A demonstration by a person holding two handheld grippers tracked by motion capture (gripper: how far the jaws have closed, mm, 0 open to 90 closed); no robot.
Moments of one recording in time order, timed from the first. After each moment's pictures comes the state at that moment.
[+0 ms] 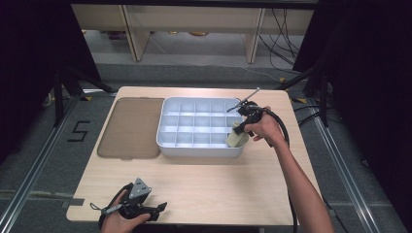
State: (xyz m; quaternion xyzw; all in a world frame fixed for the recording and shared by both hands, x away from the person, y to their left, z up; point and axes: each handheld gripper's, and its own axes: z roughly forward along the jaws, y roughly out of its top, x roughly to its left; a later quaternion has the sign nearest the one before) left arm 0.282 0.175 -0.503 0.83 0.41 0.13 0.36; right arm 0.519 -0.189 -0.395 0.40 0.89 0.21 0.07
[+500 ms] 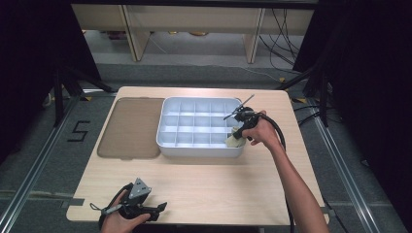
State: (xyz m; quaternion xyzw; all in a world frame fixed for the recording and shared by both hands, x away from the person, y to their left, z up) left arm 0.282 0.179 -0.500 0.84 0.39 0.13 0.34; right arm 0.520 -0.182 -0.418 0.38 0.90 0.18 0.08
